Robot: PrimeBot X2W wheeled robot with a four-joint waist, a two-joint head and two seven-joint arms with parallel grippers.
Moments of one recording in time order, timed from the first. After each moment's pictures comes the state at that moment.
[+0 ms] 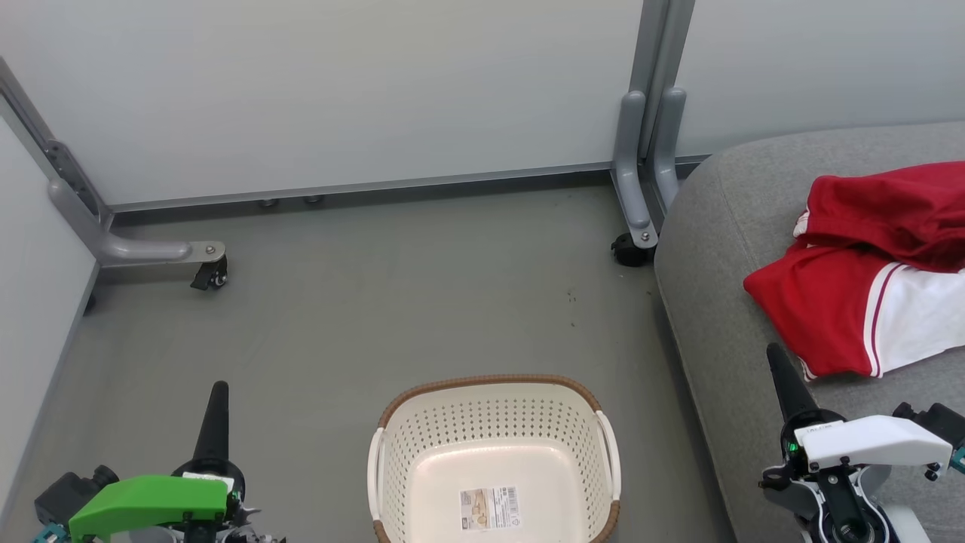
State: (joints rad) left arm -0.02 0.07 0.02 0.20 -1.34 -0.11 0.00; right arm -0.05 -0.08 -0.03 0.21 1.31 0.13 0.00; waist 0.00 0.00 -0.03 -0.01
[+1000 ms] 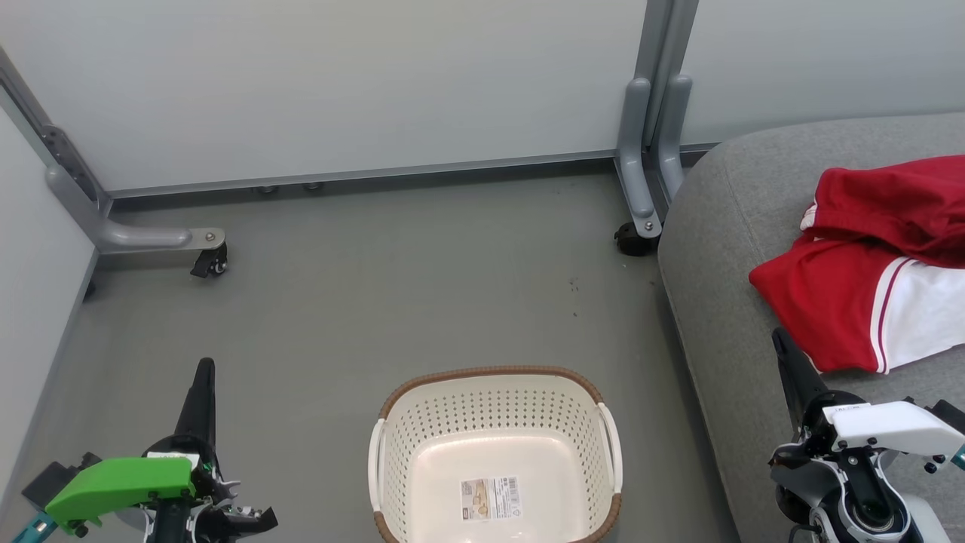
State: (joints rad) left arm -0.07 0.07 0.06 0.23 -1.55 -0.12 0.06; right arm -0.09 -0.07 -0.07 0.23 1.54 0.13 0.06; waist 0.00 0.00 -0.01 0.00
